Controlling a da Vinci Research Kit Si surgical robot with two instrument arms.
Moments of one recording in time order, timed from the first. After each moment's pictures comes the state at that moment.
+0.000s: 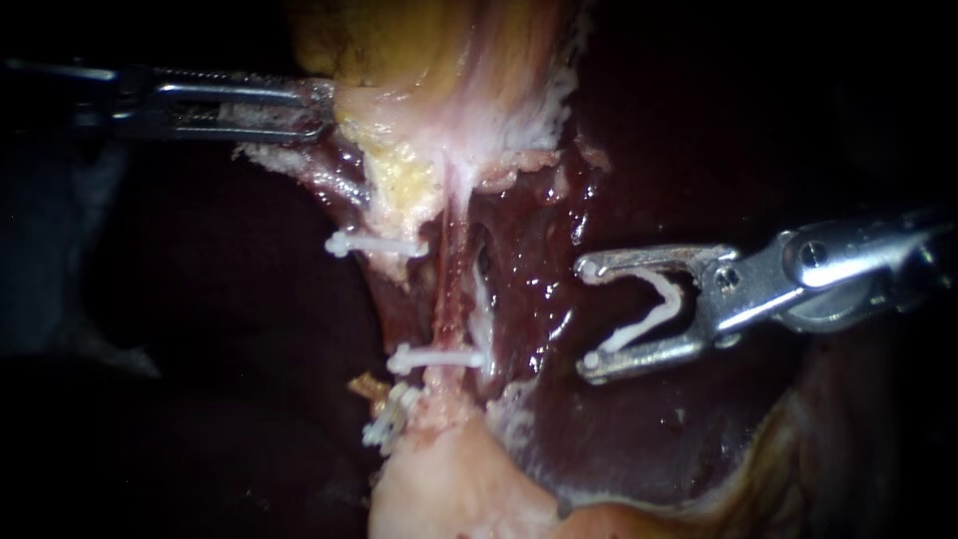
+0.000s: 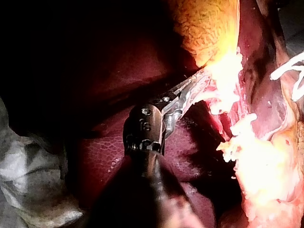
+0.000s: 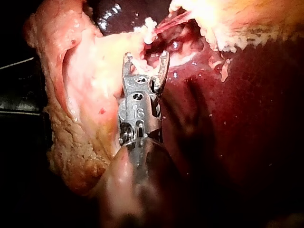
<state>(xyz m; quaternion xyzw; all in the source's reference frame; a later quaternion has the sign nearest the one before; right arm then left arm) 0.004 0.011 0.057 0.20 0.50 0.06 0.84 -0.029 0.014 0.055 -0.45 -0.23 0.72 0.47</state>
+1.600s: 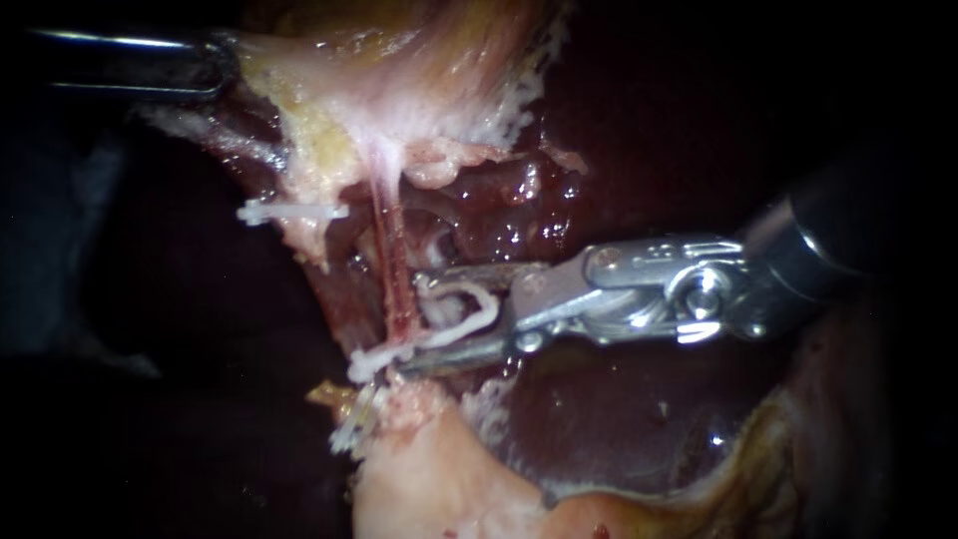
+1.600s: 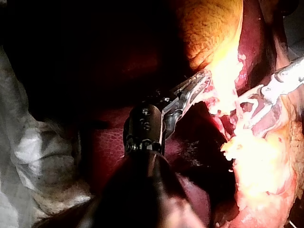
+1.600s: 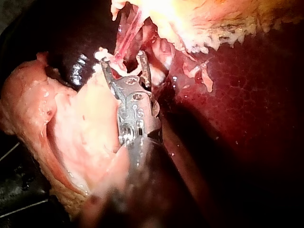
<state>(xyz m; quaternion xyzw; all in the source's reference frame) 0.019 0.010 0.065 0.31 0.49 0.19 0.79 -0.023 0.016 0.047 -0.46 -0.22 0.71 0.49</state>
